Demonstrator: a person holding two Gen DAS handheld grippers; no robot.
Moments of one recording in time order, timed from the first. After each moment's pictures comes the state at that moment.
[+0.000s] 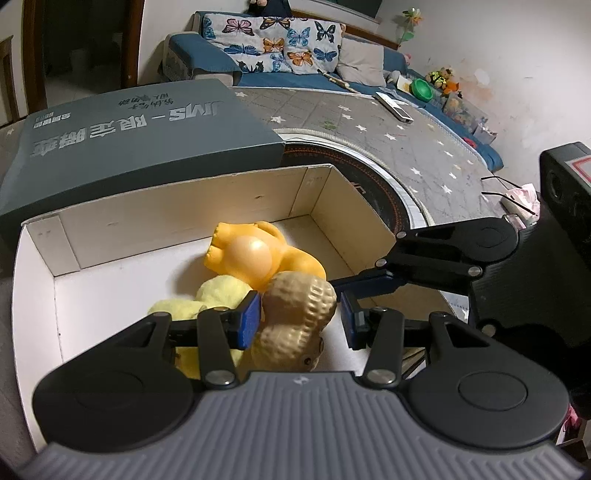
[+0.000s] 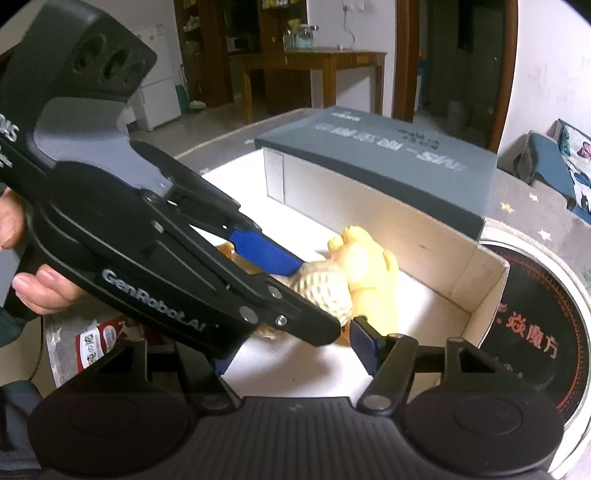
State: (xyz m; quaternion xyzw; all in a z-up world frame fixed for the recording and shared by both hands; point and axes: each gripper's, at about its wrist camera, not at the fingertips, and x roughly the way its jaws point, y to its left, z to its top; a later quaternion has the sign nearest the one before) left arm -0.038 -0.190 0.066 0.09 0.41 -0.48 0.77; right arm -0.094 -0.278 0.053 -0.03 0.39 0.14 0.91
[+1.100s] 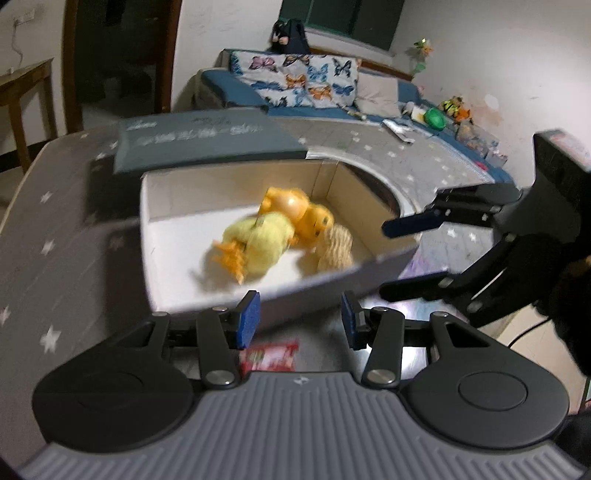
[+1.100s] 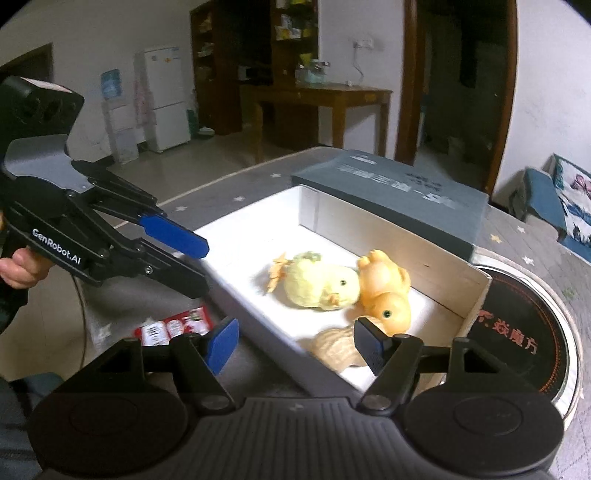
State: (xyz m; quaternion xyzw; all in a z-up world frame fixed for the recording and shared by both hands) left arm -0.125 -0.054 0.100 0.08 0.36 -0.45 0.81; right arm -0.163 -0.252 0.096 -0.05 0.33 0.15 0.93
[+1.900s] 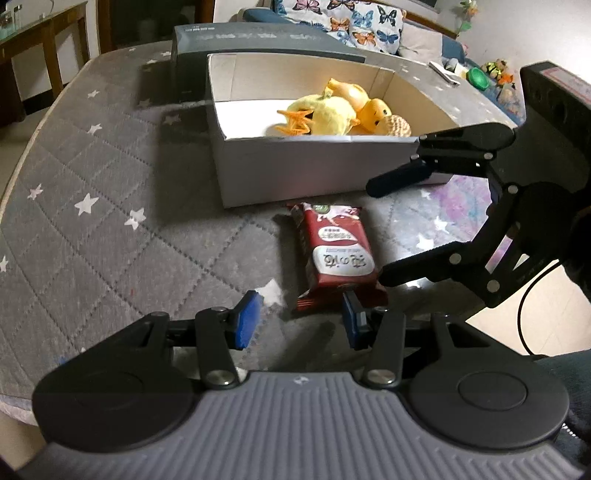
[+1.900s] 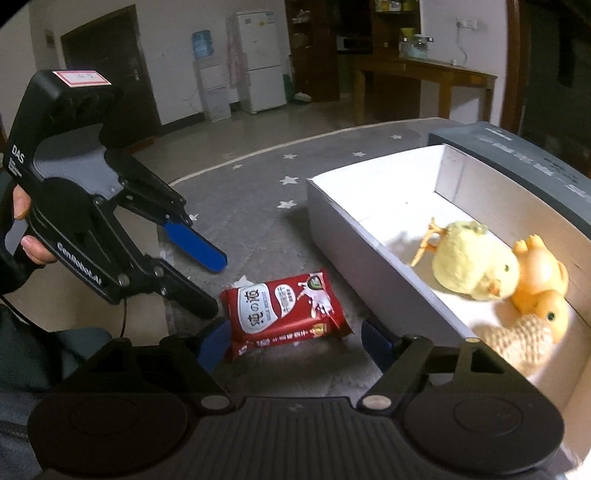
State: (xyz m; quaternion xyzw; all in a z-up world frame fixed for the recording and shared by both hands) left arm -0.143 -0.009 0.050 0.10 0.45 -0.38 0.80; right arm -0.138 -0.186 0.041 -0.08 0.37 0.31 0.87
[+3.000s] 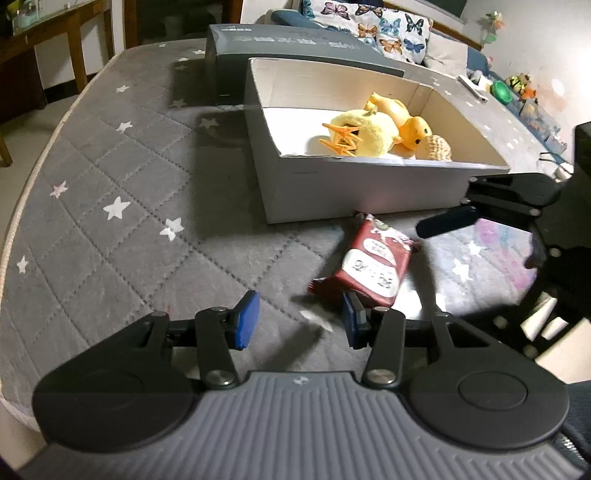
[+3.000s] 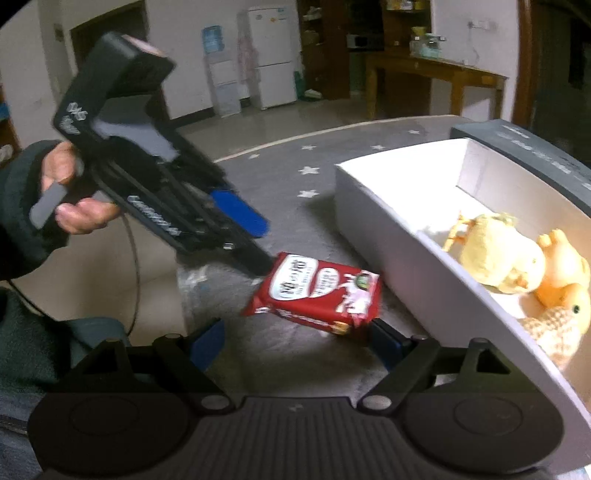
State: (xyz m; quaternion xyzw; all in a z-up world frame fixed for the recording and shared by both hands) left arm -0.117 0.000 0.051 0.08 0.45 -0.35 0.81; right arm -0.155 -0.178 0.027 -0.09 0.37 0.31 0.87
